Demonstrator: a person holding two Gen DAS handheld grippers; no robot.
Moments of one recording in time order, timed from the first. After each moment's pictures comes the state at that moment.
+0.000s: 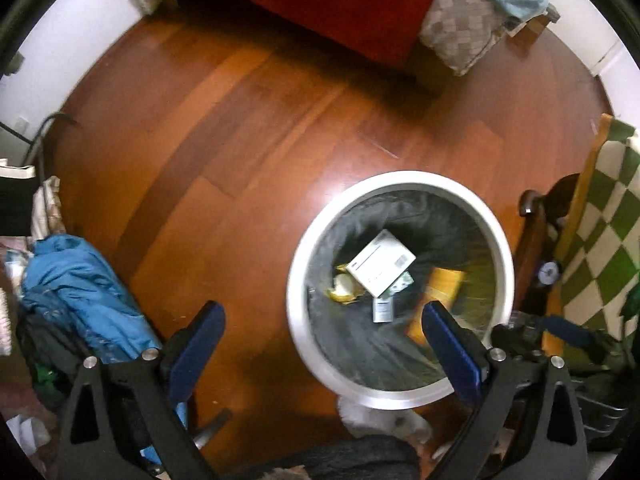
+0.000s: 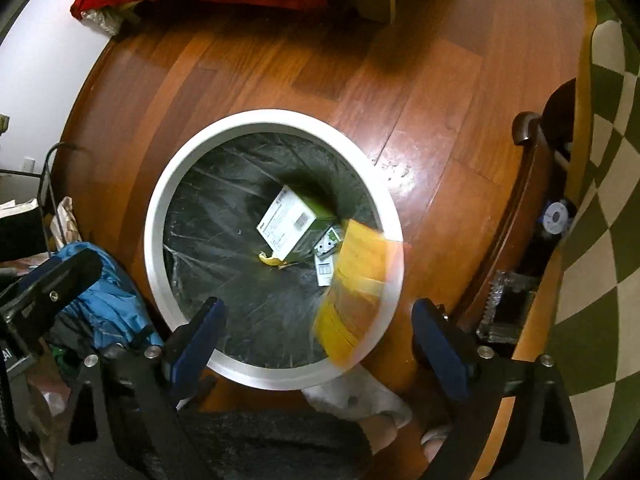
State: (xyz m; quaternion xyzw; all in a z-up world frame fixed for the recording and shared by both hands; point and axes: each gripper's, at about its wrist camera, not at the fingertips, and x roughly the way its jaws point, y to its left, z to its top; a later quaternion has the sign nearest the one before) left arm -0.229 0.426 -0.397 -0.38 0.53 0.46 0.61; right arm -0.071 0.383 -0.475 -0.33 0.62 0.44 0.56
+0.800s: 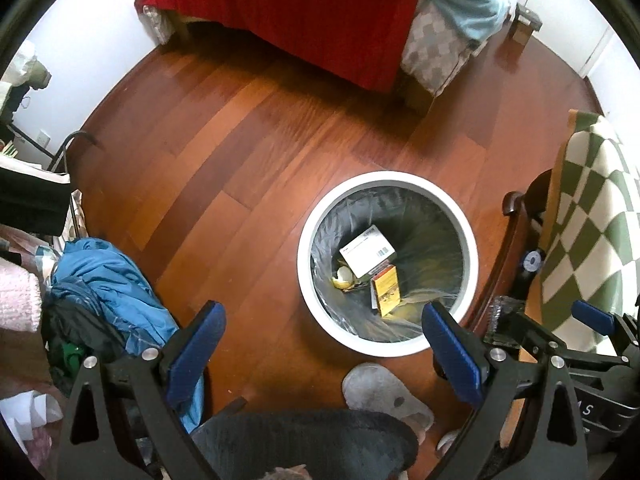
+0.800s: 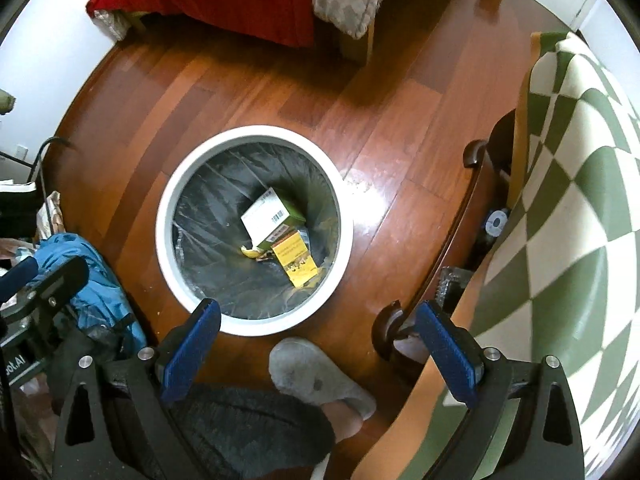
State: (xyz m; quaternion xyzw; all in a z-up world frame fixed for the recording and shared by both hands) left arm -0.242 0.362 -0.313 -0.34 0.50 0.47 0.64; right arm -0.083 0.318 -0.375 -0.34 0.56 0.45 0.61
